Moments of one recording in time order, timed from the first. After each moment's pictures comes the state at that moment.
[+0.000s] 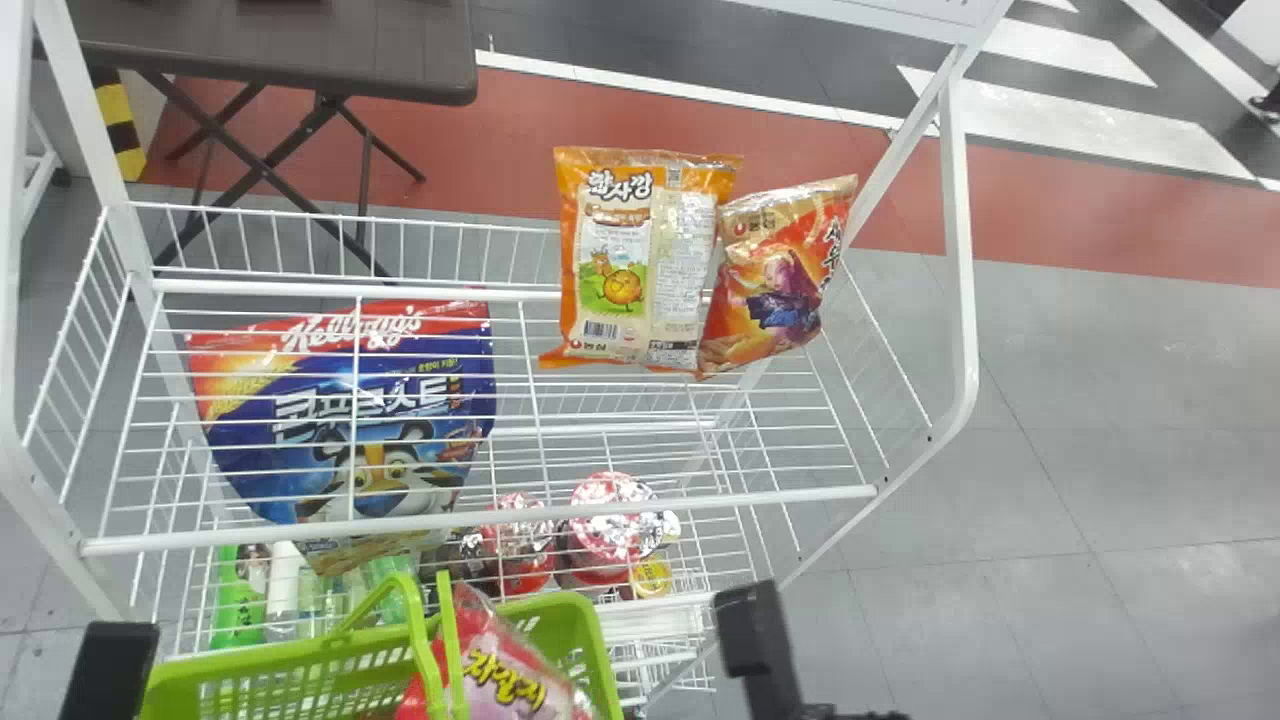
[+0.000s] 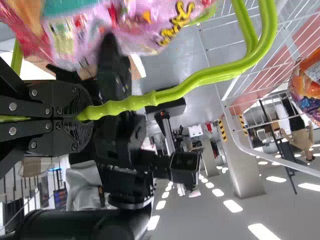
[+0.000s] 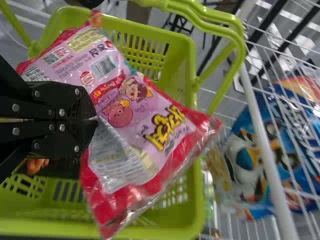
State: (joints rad) left arm 0.53 0.05 -0.03 -2.26 0.30 1.47 -1.07; right arm 0.65 -0.16 0.00 -2.37 -0.18 1.34 0.71
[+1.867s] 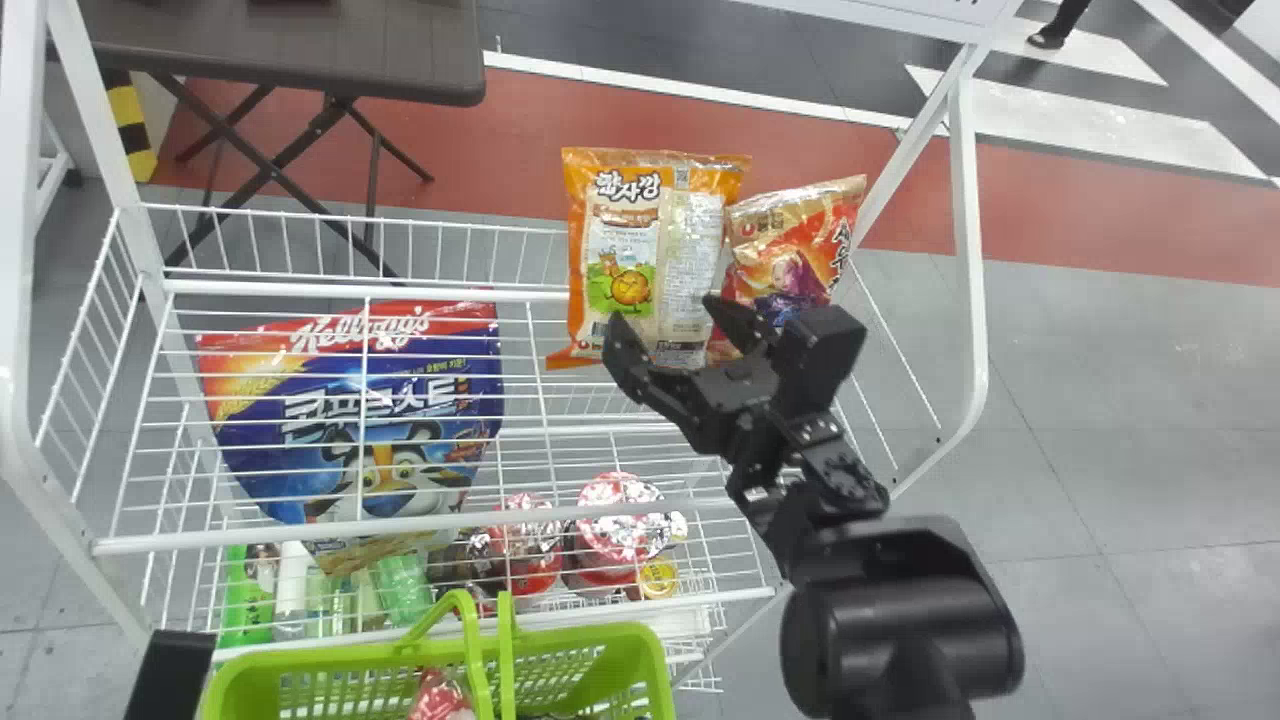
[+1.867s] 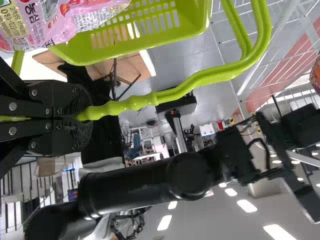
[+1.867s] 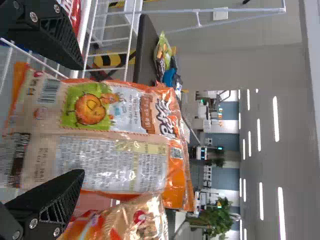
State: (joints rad) left arm 0.53 0.06 -0.09 -2.27 0.27 1.46 -1.07; right arm 0.18 -0.09 -0.04 -1.79 -0.03 0.19 0.27
